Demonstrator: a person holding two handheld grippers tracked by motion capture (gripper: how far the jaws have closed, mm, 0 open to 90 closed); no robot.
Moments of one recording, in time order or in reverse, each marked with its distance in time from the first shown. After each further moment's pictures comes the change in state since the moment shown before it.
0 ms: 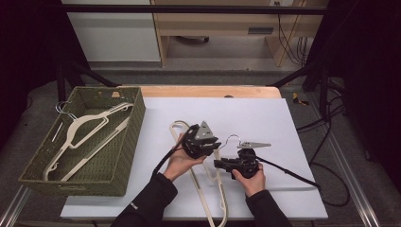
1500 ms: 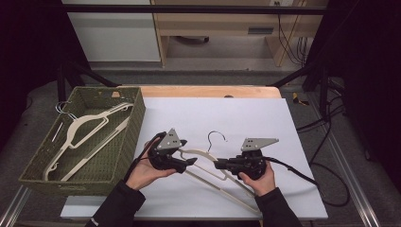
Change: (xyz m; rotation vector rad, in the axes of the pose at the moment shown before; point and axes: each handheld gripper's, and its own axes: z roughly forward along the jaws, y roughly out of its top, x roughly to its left) left arm 0.001 -0.032 -0.074 0.050 -0.062 0.025; right arm 0.046 0.028 -0.042 0.000 0.166 -0.306
